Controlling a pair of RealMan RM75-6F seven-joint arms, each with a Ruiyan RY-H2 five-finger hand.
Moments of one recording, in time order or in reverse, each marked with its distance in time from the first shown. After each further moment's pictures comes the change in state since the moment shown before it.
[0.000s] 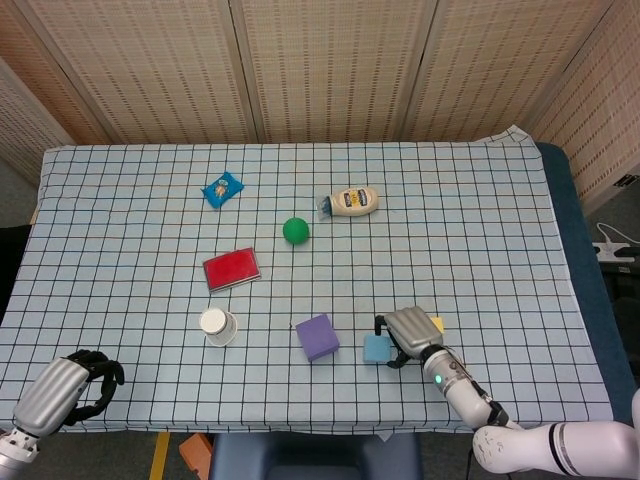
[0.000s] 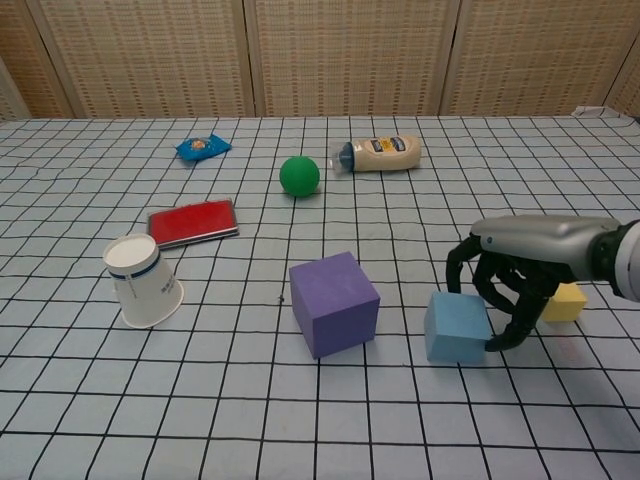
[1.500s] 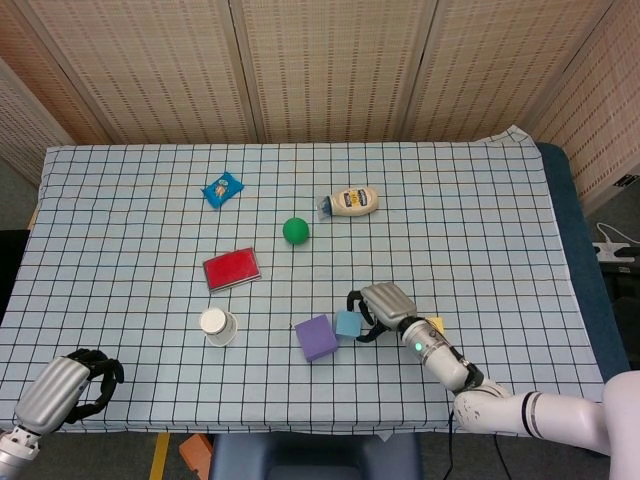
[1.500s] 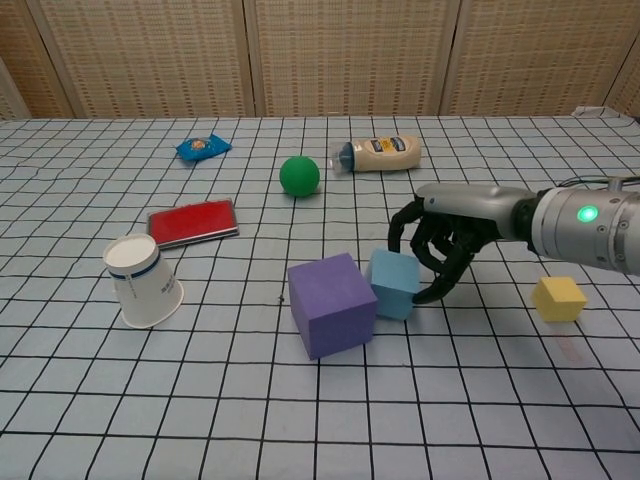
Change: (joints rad) left arm 0.000 -0.007 -0.008 0.002 -0.017 -0.020 0.020; right arm 0.043 -0.109 0.124 0.301 -0.221 -0.226 0.383
